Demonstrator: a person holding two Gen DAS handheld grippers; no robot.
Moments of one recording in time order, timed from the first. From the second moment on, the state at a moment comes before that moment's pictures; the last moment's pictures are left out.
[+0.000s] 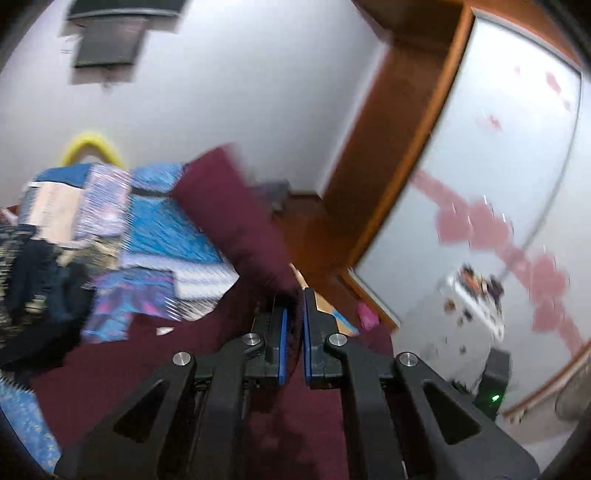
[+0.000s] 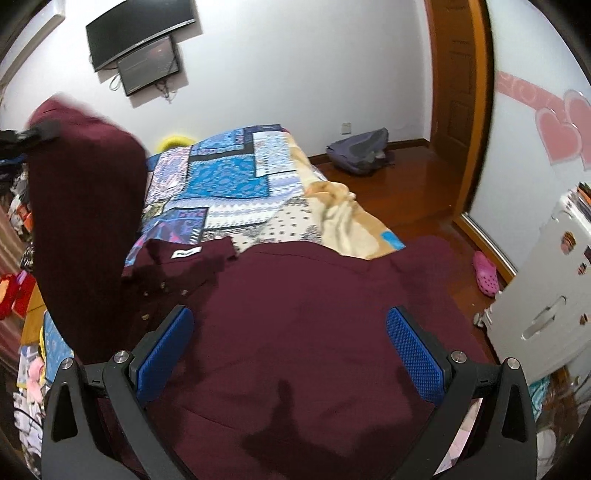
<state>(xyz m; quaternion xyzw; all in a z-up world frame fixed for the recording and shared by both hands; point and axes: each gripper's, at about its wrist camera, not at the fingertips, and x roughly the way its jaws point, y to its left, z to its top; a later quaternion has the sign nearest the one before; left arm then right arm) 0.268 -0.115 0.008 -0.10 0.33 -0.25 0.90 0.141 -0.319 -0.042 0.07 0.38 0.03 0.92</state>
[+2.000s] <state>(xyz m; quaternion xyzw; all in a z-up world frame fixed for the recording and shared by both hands) 0.173 0.136 -0.234 -0.08 0.56 -0.03 0.82 0.171 -0.350 -0.083 0.19 0.43 0.00 0.88</state>
